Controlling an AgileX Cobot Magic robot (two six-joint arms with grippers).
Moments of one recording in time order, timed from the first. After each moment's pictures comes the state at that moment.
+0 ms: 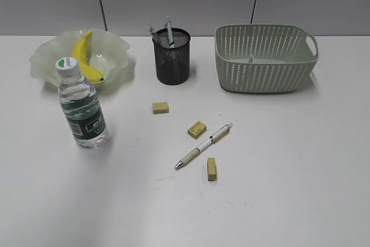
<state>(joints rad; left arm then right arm) -0.56 1.17 -1.33 0.02 1.05 0.03 0.62 -0.01 -0.51 -0.04 1.04 -0.04</state>
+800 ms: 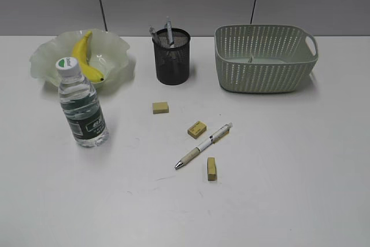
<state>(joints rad) -0.56 0.13 -0.56 0.02 1.10 -0.10 0.62 0.47 -0.65 -0.04 0.91 -0.04</state>
